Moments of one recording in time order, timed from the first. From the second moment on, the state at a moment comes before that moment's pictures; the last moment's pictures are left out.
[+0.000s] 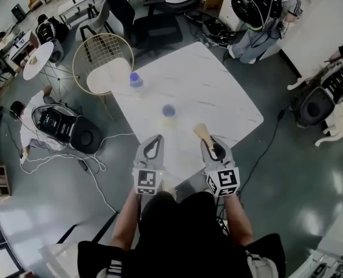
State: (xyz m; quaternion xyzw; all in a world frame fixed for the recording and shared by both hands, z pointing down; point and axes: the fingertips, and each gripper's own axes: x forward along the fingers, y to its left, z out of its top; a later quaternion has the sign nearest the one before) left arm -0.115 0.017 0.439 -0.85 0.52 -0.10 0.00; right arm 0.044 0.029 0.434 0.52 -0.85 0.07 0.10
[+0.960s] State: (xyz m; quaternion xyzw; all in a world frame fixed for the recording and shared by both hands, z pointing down) left arm -0.113 -0.092 0.572 -0.84 0.51 -0.14 -0.08; right arm 0.028 -0.077 0.538 0.50 -0.84 0.15 0.15
